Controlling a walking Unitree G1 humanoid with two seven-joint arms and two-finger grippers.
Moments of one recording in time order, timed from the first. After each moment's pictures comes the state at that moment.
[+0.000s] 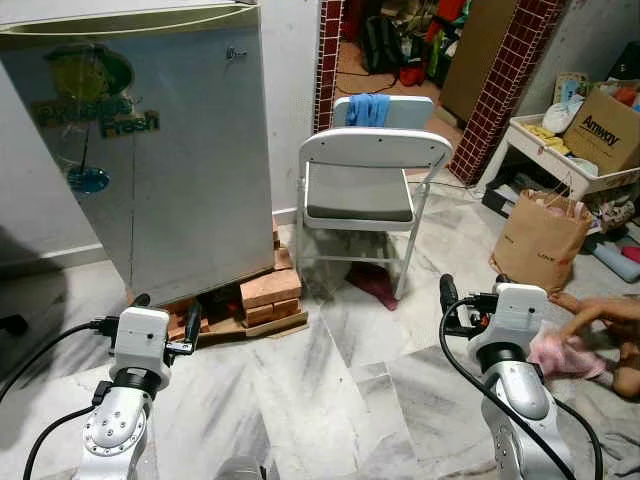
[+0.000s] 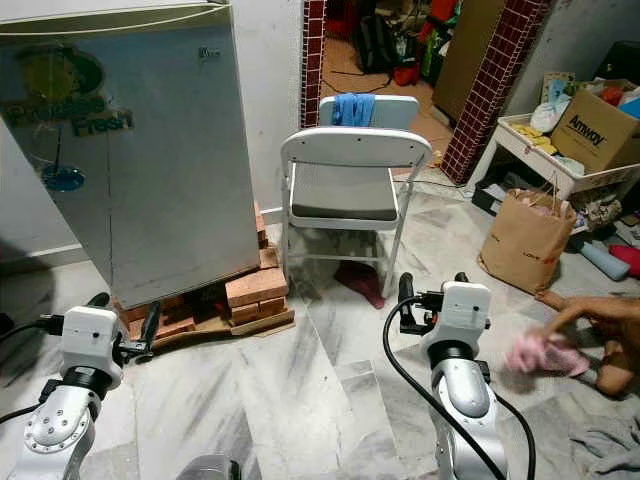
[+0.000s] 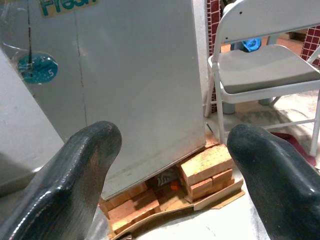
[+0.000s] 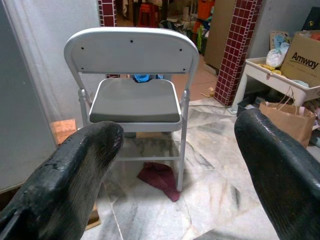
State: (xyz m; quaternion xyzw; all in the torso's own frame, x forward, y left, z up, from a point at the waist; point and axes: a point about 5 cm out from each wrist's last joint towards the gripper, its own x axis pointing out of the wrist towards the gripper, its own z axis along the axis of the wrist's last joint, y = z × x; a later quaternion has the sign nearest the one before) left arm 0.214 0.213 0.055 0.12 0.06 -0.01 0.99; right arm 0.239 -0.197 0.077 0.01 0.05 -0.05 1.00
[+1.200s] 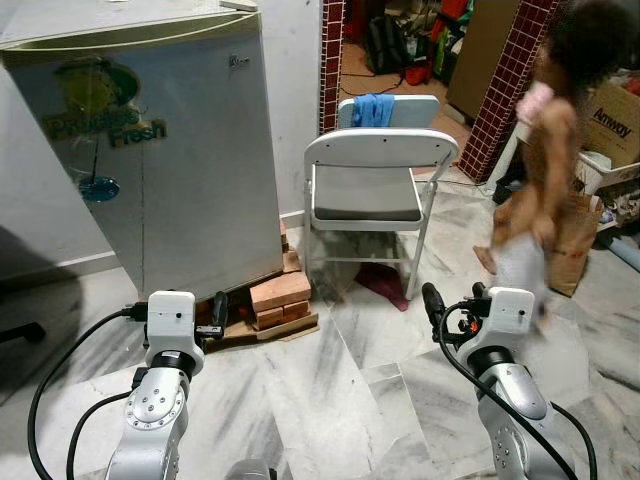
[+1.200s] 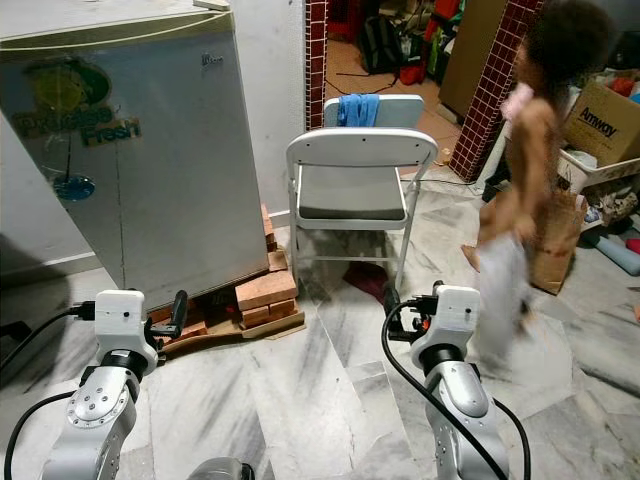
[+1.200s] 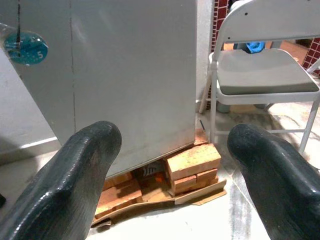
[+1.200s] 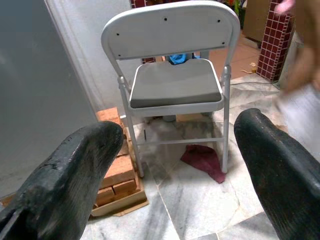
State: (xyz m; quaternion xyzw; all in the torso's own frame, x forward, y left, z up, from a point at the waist) left arm 0.234 0.178 0.063 0.05 0.09 0.01 0.99; right arm 0.239 -0.190 0.068 0.07 0.08 0.01 0.99
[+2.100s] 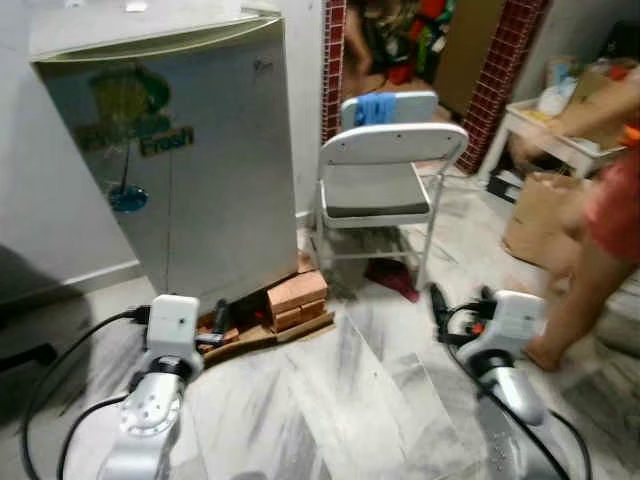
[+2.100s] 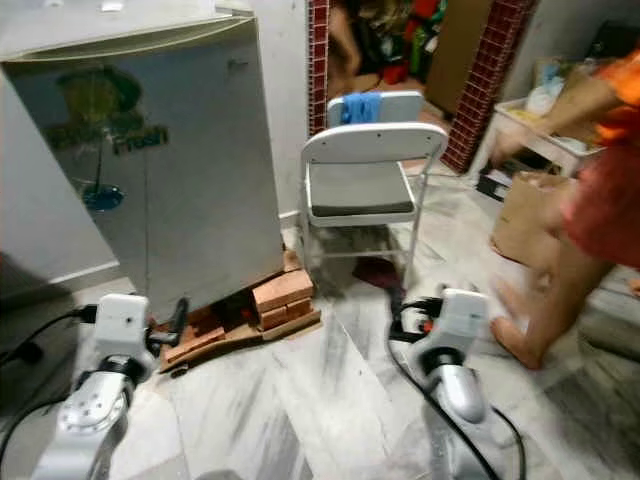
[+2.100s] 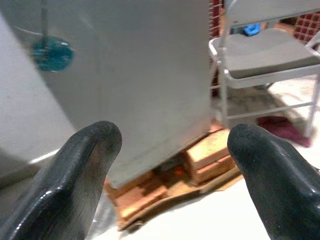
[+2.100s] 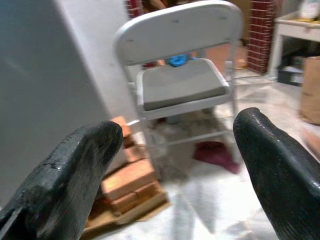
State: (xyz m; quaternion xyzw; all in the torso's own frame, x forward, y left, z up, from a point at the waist) left arm 0.226 0.180 0.061 0.07 0.11 -0.01 0.99; right arm 0.239 -0.182 0.074 0.10 0.06 0.00 0.99
